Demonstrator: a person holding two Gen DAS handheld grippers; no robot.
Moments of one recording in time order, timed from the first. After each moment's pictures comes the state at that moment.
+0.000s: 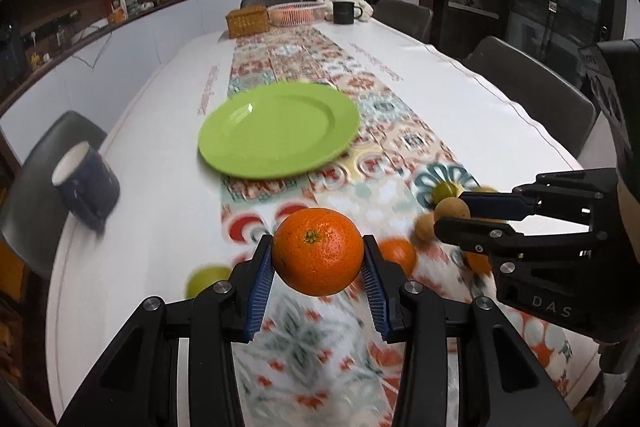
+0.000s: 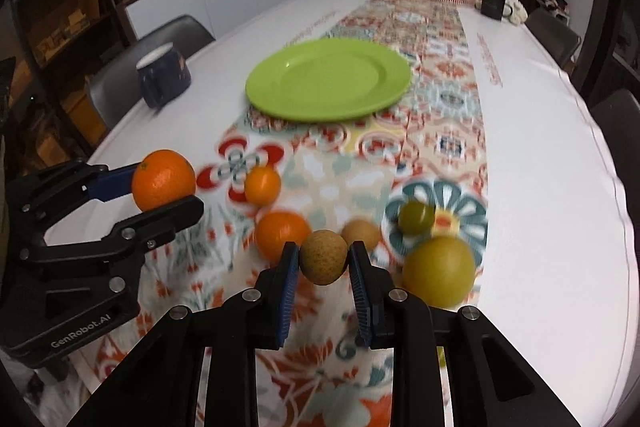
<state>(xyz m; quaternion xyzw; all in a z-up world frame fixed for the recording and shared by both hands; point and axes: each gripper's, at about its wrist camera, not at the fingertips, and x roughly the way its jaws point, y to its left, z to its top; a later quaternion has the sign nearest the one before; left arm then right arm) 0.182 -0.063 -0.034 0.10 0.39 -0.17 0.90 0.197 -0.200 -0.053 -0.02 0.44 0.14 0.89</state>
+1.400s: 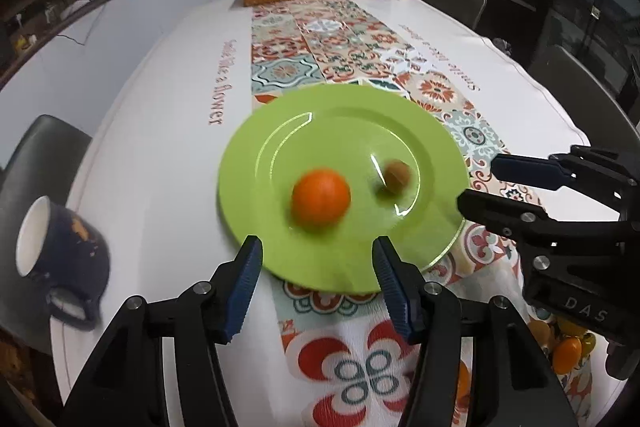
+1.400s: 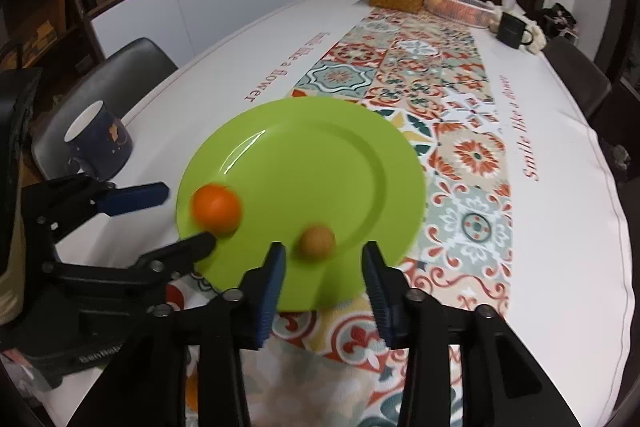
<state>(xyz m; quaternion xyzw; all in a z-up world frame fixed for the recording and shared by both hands) 0.332 -0.043 -0.054 0.10 0.45 -0.15 0.88 0.353 -0.178 -0.051 -0.04 0.44 0.11 0.89</state>
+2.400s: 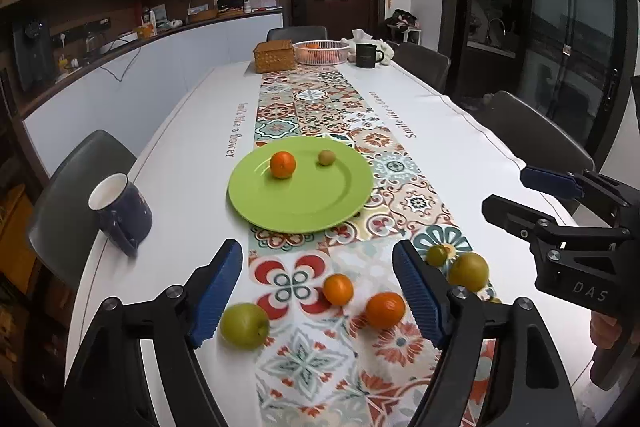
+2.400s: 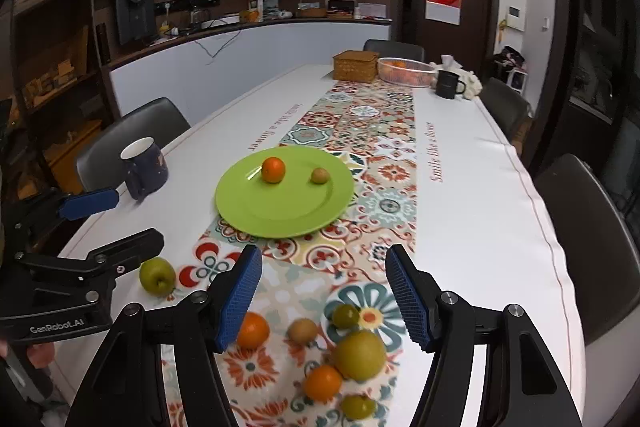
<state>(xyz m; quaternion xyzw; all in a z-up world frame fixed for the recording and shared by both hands) 0.169 -0.055 0.023 0.06 0.34 -0.14 0.93 0.181 -0.232 0.024 -0.02 0.32 0.07 0.94</state>
